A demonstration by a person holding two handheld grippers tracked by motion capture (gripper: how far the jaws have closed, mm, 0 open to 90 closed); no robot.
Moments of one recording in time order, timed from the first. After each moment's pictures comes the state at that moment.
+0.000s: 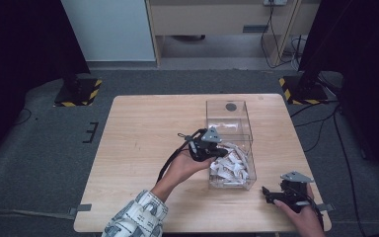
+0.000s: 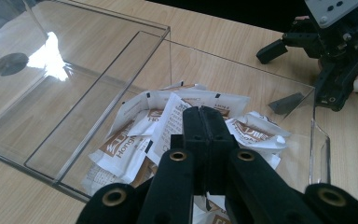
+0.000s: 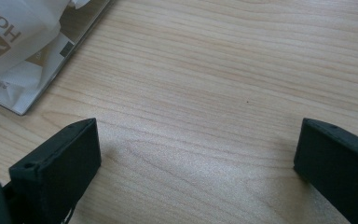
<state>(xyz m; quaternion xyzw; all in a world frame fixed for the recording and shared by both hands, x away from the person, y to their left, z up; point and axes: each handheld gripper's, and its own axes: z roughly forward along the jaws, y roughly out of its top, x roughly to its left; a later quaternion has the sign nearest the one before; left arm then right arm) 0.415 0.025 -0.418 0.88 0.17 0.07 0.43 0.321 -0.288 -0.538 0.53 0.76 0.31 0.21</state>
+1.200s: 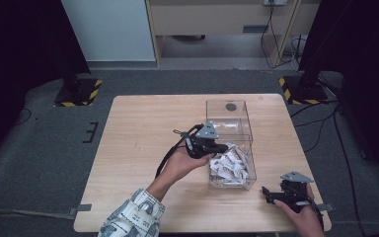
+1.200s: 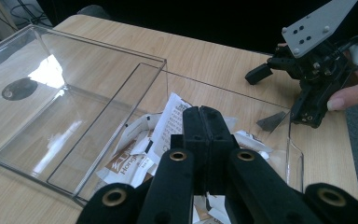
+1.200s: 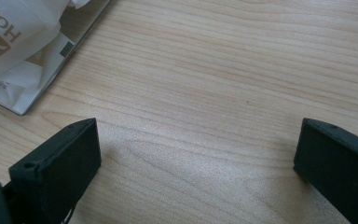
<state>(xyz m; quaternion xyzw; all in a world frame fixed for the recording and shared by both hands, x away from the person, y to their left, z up) 0.412 0.034 -0.396 0.87 0.16 0.07 0.47 0.321 -0.288 -0.539 0.53 0.76 0.31 0.22</state>
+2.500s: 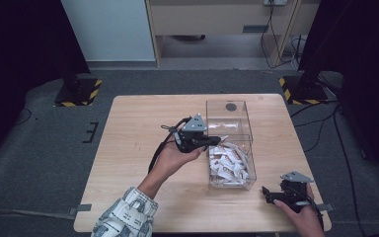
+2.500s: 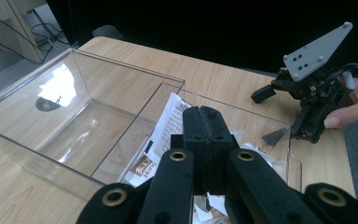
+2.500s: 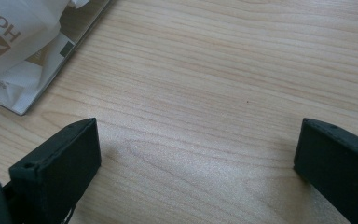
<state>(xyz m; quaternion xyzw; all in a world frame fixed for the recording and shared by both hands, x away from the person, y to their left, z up) 0.414 0.061 -0.374 0.84 0.17 0.08 0.50 0.321 -0.287 -0.539 0.53 0.75 0.31 0.22</state>
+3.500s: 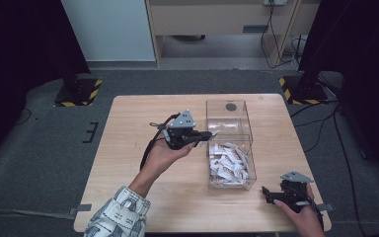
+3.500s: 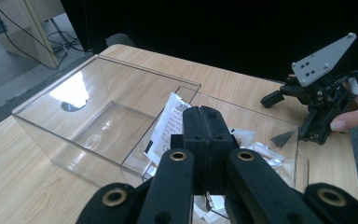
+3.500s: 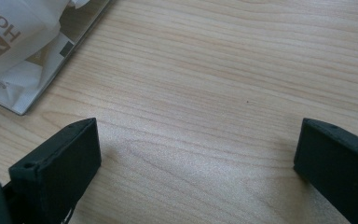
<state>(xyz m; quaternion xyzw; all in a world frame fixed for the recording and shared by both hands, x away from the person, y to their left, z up) 0.416 0.088 -0.366 0.83 0.18 0.10 0.51 0.321 -0.288 -0.538 0.53 0.76 0.31 0.22</state>
